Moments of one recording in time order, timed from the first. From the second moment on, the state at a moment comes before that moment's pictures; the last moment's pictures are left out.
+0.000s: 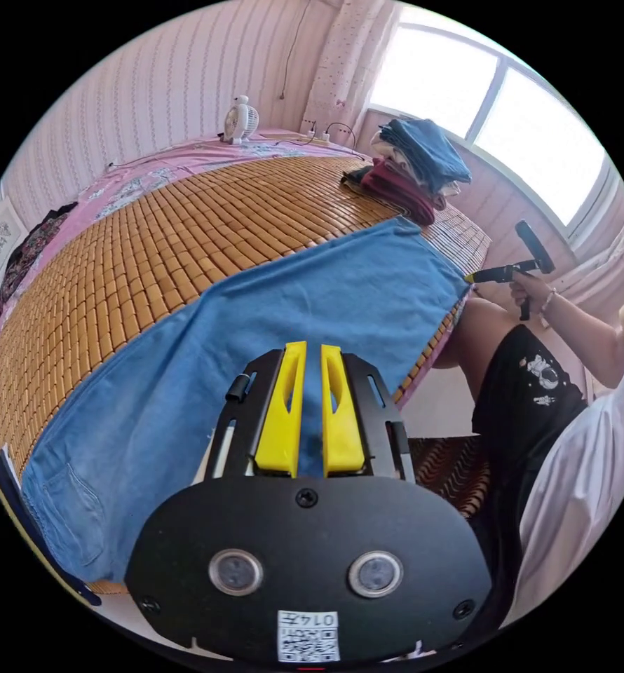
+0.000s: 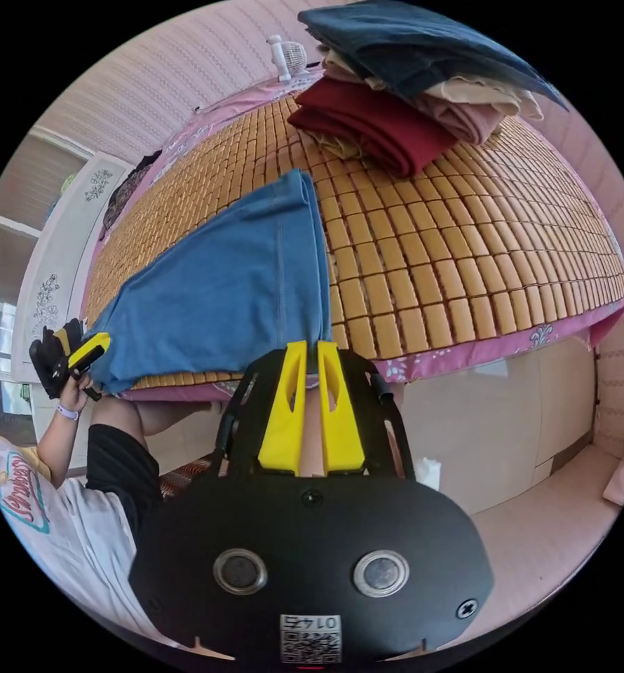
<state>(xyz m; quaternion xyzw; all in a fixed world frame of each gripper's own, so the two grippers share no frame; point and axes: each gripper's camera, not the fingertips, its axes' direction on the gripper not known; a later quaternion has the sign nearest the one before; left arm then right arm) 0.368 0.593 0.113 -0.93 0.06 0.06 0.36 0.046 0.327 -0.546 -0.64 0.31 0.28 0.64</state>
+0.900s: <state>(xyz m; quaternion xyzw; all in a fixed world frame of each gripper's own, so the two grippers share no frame) 0.376 0.602 -0.020 -0.93 0.12 -0.05 0.34 0.033 0.268 -0.410 -0.67 0.38 0.14 0.62</state>
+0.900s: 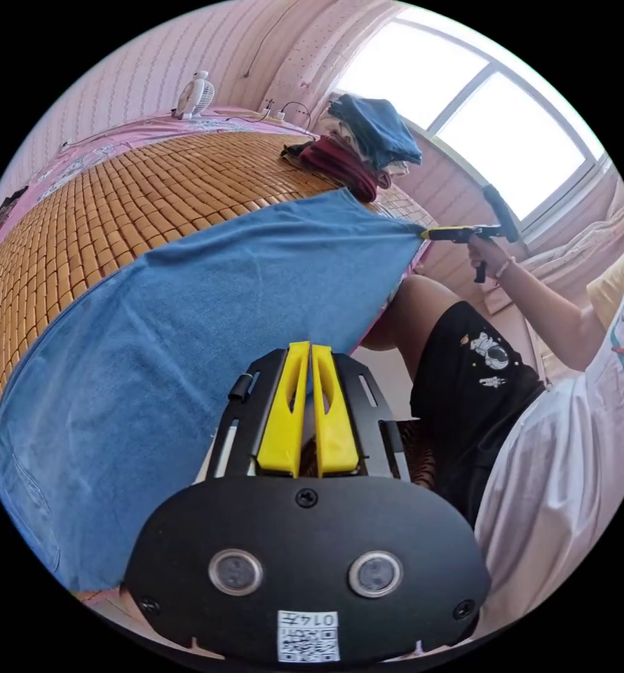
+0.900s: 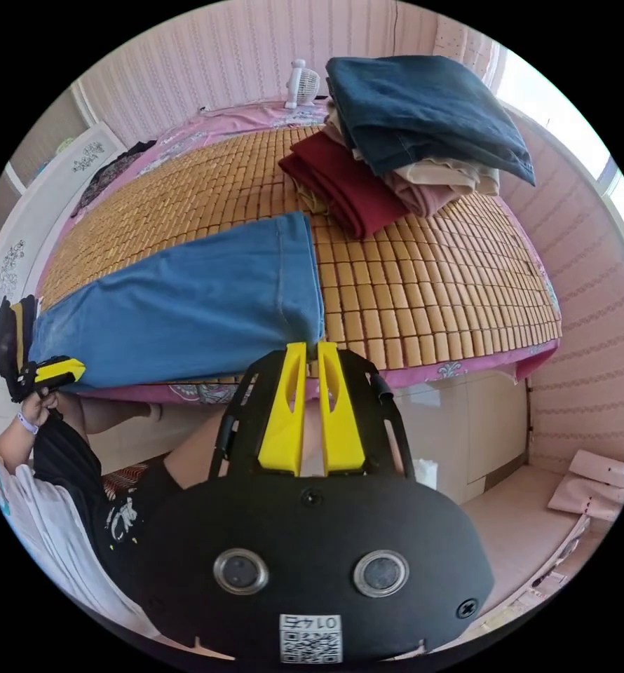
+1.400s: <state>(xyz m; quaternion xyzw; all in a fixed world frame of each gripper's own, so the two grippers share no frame) 0.135 0.336 -0.021 -0.82 -0.34 0.18 0.43 -0.144 0.361 0.015 -0.68 0.02 -0.04 0.73</state>
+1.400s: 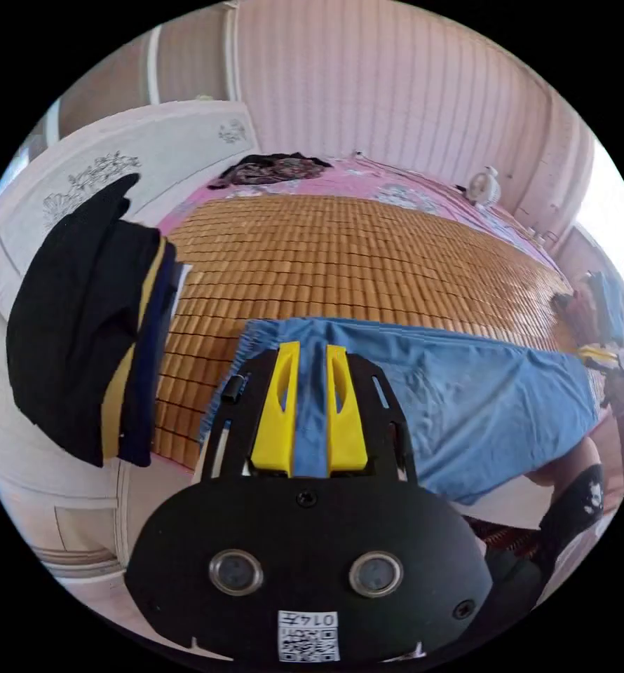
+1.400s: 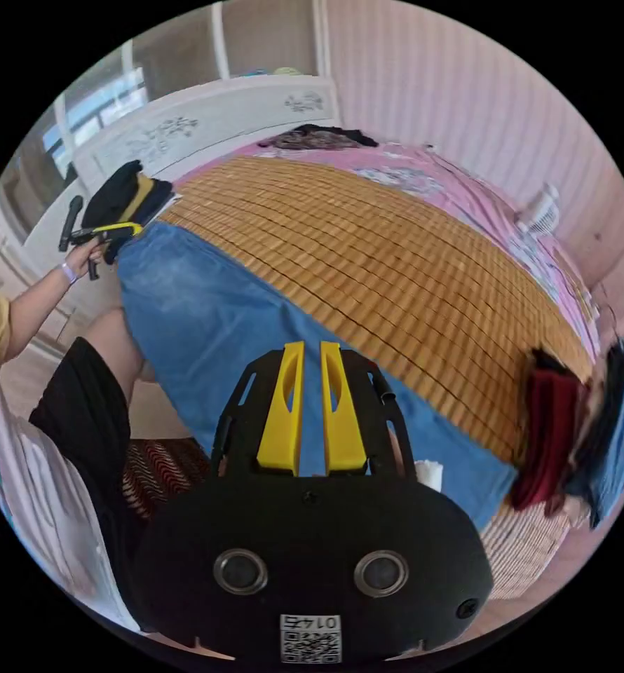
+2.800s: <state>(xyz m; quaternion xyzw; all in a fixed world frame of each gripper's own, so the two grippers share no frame) 0.076 0.297 -0.130 -0.79 -0.42 0.15 0.41 -0.329 0.541 0.441 -0.78 -0.10 -0.11 0.60</state>
